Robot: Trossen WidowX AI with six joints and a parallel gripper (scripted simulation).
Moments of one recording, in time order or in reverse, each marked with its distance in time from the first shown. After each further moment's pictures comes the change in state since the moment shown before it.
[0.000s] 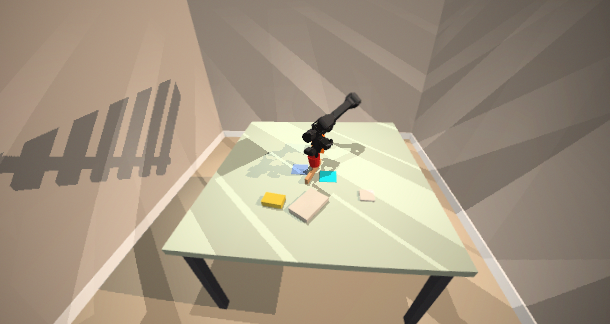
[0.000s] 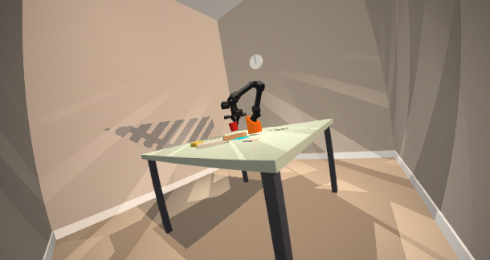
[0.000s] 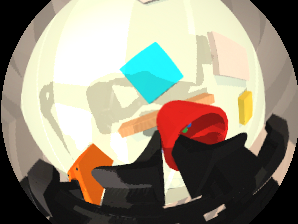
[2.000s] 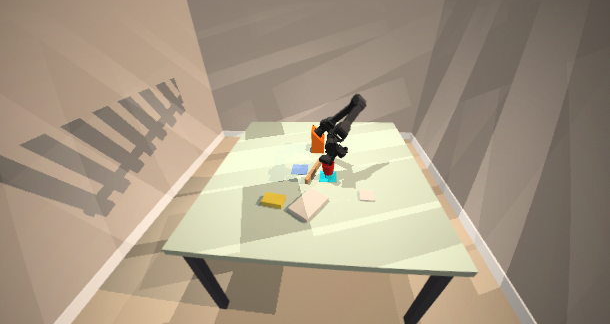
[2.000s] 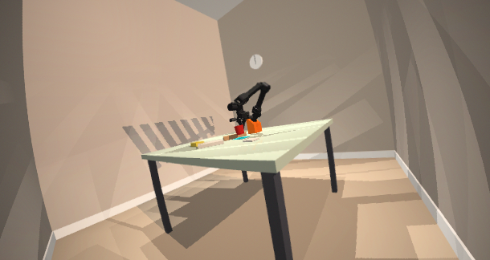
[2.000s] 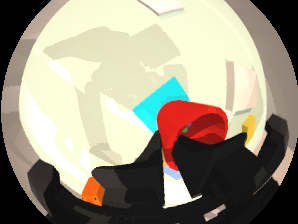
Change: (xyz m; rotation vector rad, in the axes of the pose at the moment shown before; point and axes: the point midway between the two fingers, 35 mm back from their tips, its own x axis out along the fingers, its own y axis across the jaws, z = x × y) arm 0.032 0.018 0.087 -0.012 -0.008 -0.011
